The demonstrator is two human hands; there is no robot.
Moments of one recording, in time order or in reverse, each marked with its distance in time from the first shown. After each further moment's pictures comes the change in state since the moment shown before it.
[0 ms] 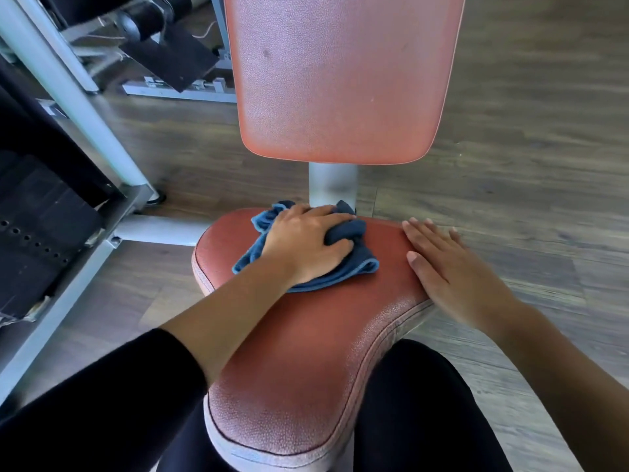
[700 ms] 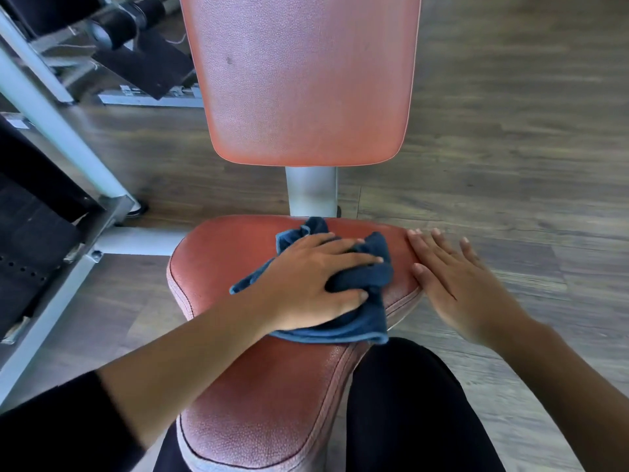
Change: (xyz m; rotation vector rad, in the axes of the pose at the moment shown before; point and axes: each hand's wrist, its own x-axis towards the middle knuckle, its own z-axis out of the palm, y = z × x) left_hand -0.025 0.034 -0.003 -0.113 -0.146 0.319; right_hand -0.032 0.023 -0.002 -0.090 0.004 0.052
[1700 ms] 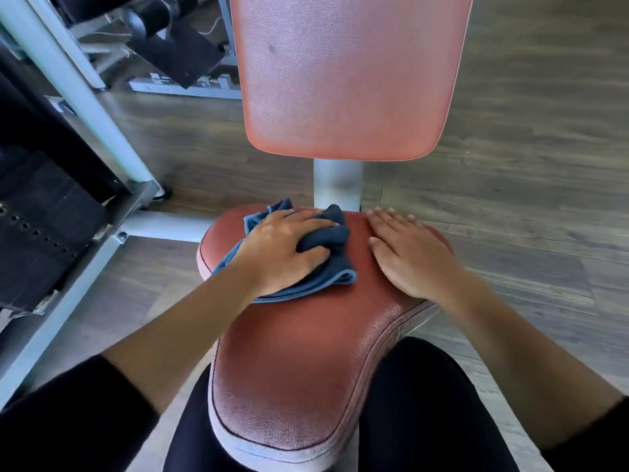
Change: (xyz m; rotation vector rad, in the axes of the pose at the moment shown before) left_hand -0.022 -0.059 -0.013 -0.032 0.225 -0.227; right_hand 0.068 -0.074 -0.001 0.066 -0.067 -0.074
